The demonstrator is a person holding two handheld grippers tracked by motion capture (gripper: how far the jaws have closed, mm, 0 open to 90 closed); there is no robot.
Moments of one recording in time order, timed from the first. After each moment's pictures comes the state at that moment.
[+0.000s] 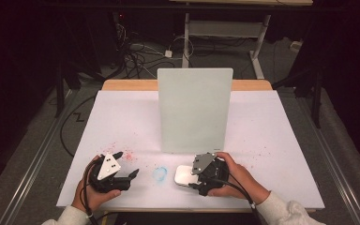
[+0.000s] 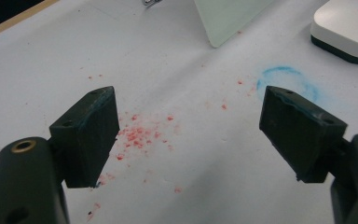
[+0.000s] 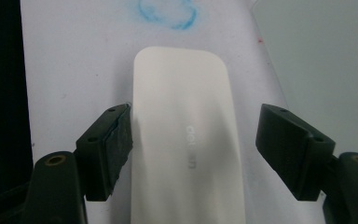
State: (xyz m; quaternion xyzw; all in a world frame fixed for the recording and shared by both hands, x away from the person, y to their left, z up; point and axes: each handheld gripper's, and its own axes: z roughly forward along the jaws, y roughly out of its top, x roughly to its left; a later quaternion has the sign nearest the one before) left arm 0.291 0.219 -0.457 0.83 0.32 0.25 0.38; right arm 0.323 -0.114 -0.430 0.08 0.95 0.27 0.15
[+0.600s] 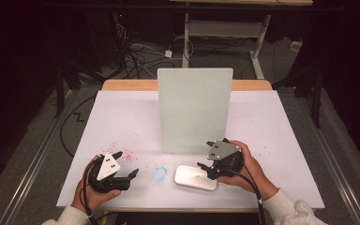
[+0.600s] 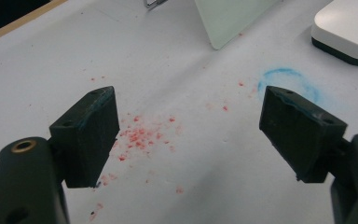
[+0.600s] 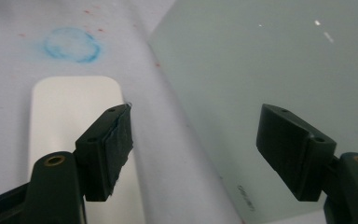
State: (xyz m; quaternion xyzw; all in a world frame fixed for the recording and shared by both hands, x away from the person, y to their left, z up) left arm 0.290 0.219 -0.456 0.83 0.32 0.25 0.38; right arm 0.338 -0.152 -0.412 0.15 0.89 0.34 0.26
